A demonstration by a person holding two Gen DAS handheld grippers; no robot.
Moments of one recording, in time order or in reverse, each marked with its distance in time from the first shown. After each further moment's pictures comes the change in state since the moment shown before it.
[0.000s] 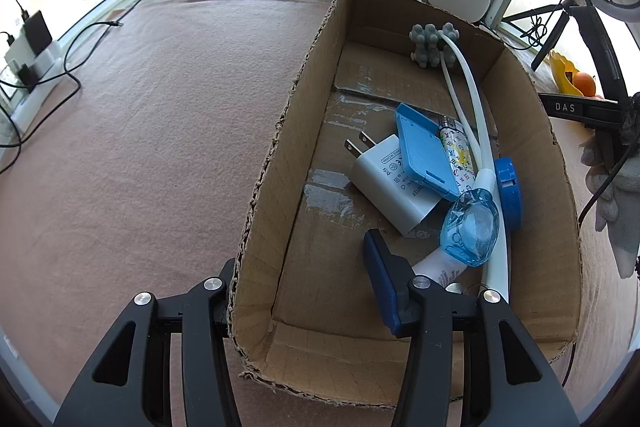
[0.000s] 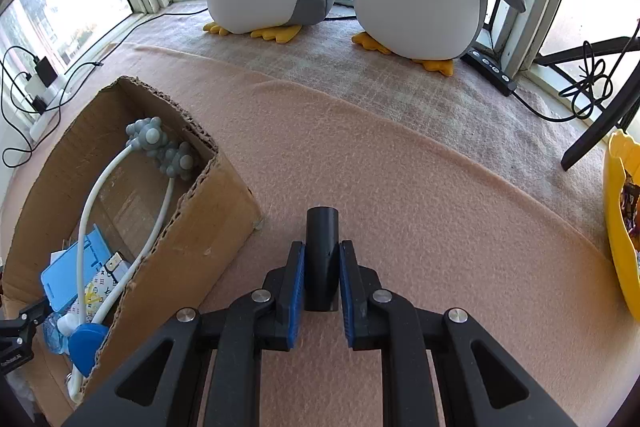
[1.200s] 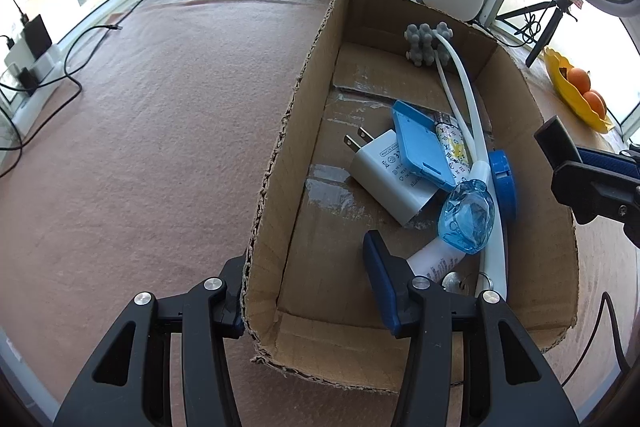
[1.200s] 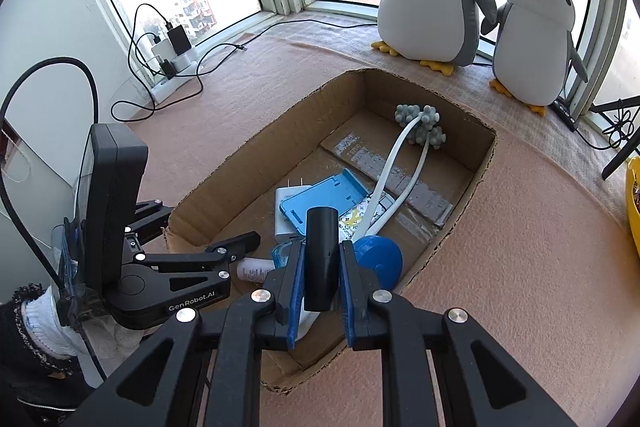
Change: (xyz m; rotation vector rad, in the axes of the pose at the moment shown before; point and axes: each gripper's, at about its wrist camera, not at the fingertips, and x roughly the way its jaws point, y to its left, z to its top) left arm -0.006 0.000 -0.004 0.015 -0.005 -0.007; right arm -0.099 0.145 -0.062 -0.137 -0.063 0.193
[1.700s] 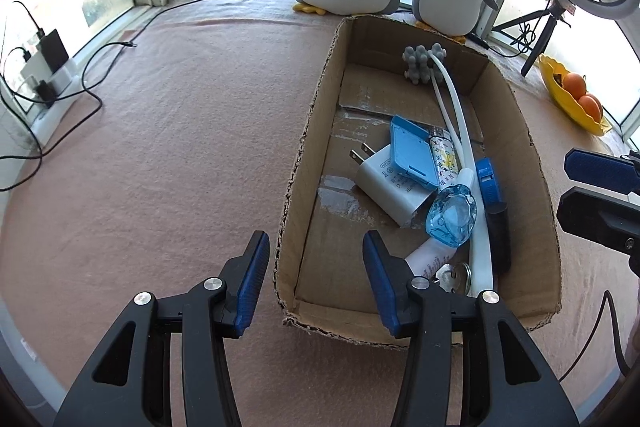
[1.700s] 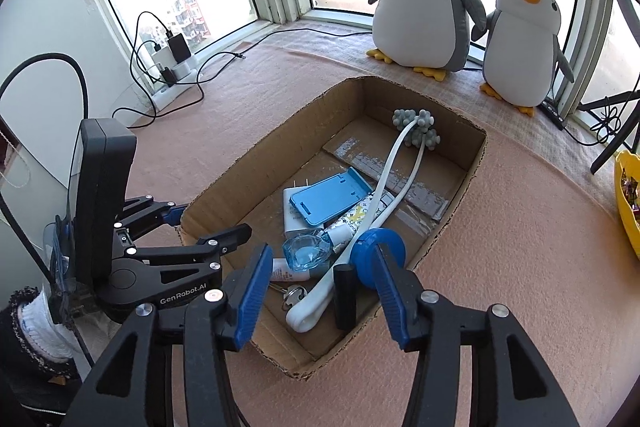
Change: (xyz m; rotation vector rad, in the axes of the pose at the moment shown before) left arm -0.028 0.003 -0.001 0.011 -0.055 0.029; right arm -0.020 0.011 -0.007 0.029 -0.037 -0.024
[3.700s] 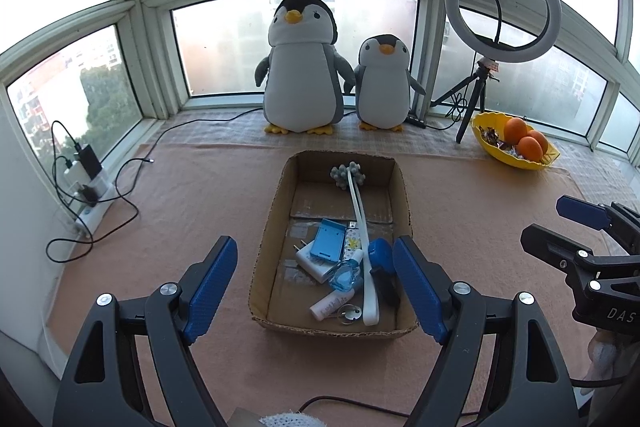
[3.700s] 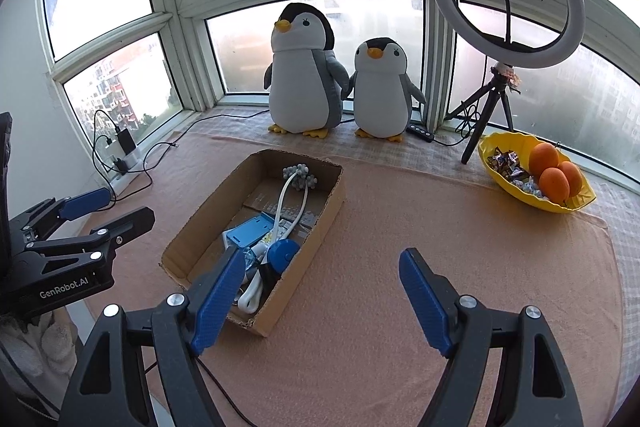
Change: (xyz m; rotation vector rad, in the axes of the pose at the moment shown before) left arm -0.140 -0.057 0.018 0.109 -0.278 0.000; right arm -0.132 -0.024 -0.044 0.201 -0.252 -0.250
